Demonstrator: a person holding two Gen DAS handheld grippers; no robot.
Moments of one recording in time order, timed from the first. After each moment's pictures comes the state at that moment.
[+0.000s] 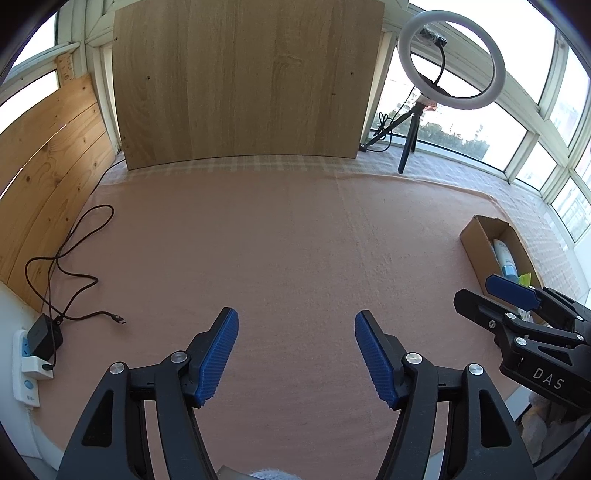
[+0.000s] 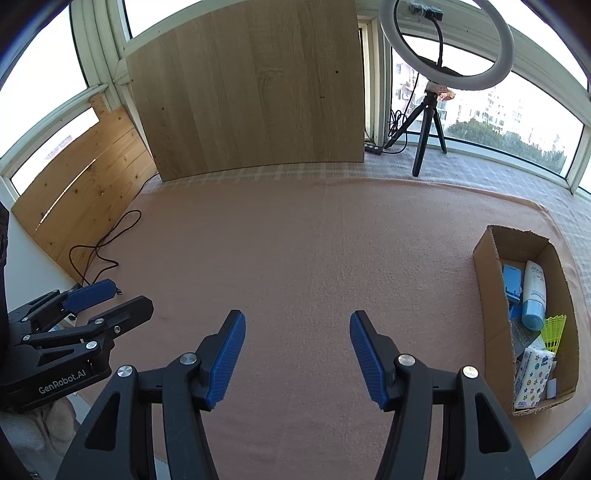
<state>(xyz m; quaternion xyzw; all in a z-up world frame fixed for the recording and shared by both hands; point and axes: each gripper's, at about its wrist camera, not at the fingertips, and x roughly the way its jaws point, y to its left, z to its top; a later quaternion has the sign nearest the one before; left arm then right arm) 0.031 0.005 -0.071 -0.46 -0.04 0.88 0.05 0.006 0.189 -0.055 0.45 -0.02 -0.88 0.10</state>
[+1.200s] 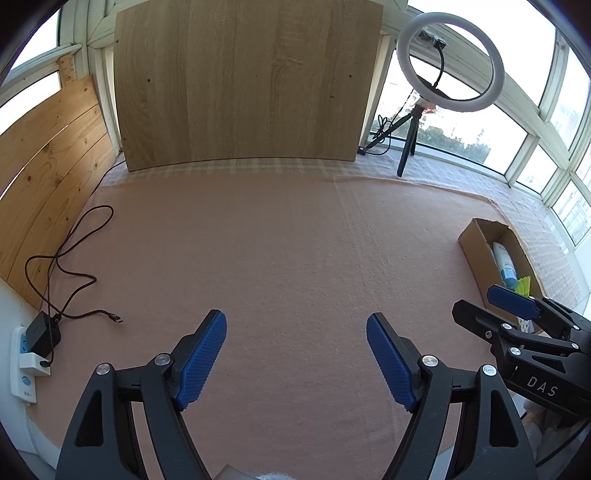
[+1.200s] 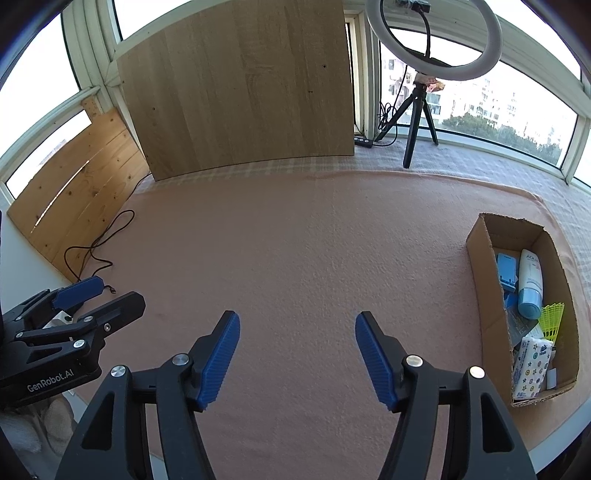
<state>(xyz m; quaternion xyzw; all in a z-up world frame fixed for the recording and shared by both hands) 0.033 0.011 -0.073 -0.46 -0.04 0.89 0.05 0.009 0.198 -0.061 0.46 -0.03 -0.88 0.09</state>
